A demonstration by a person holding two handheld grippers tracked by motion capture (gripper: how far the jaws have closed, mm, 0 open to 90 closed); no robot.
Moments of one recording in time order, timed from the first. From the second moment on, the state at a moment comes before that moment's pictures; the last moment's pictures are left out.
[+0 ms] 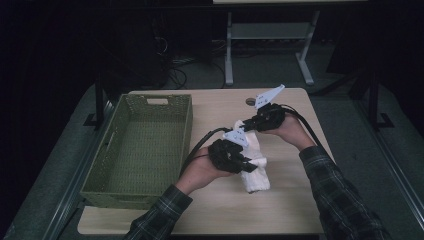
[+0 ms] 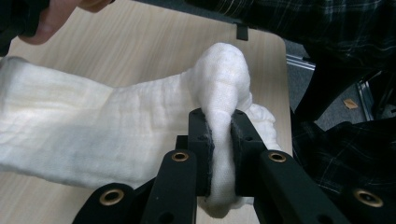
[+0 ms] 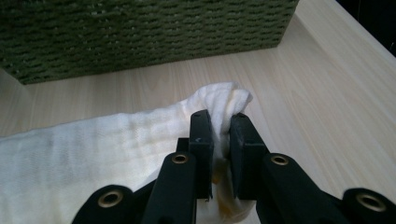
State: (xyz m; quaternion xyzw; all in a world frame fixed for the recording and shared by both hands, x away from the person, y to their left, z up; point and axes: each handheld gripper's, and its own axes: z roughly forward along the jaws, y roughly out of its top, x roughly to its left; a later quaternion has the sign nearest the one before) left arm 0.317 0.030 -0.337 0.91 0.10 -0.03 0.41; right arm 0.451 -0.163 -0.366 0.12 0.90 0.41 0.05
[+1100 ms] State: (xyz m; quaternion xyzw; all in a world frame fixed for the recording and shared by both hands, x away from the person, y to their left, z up) left arm 0.335 0.154 -0.289 0.90 0.10 0.01 0.42; right arm 0.472 -0.063 -0.323 0.09 0.91 0.40 0.07
